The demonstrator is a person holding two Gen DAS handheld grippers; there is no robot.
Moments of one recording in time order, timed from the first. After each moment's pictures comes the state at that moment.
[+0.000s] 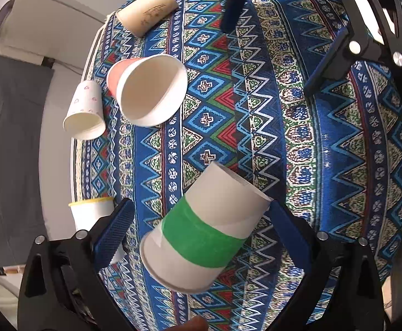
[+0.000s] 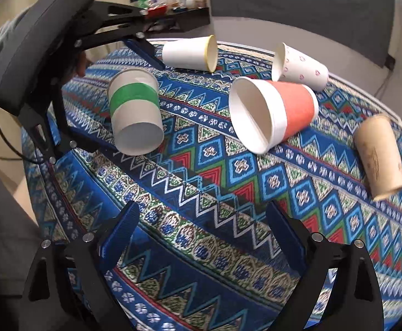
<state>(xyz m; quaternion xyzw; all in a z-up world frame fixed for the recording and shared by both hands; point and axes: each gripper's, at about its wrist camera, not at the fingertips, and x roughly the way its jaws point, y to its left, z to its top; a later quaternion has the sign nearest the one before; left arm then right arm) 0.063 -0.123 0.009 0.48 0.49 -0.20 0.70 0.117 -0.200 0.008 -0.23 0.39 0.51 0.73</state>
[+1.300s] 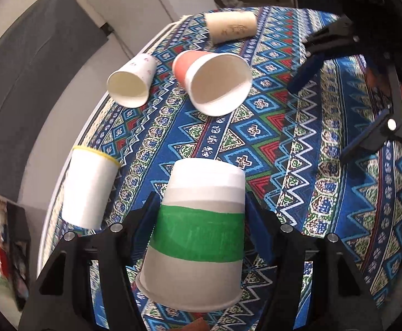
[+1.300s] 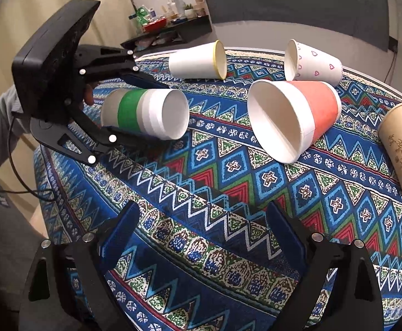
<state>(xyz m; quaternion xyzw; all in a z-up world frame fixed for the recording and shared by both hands) 0.057 -0.062 0.014 0.27 0.45 -0.13 0.84 0.119 -0.178 -0.004 -0.14 0.41 0.53 0.73</state>
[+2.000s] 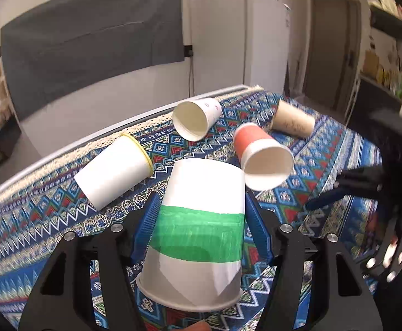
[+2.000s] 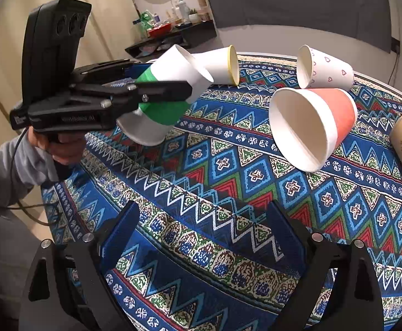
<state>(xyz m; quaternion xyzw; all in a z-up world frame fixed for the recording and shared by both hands) 0.048 -0.023 0.043 0.00 0.32 -0.02 0.95 0.104 -0.165 -0.002 -0.13 0.40 0.54 0.73</state>
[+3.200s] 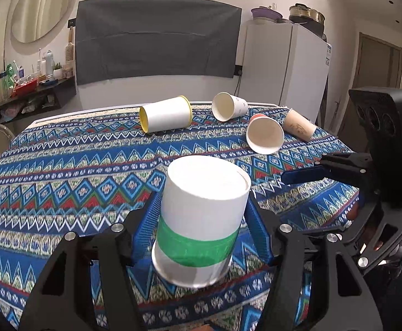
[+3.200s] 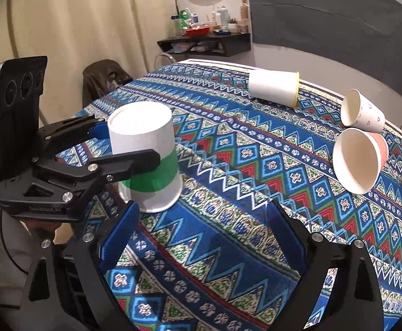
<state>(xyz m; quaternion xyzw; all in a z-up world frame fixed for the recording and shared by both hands) -0.108 -0.057 0.018 -0.08 0.27 0.10 0.96 0.015 -0.135 0.018 -0.20 0.33 0.57 0.72</state>
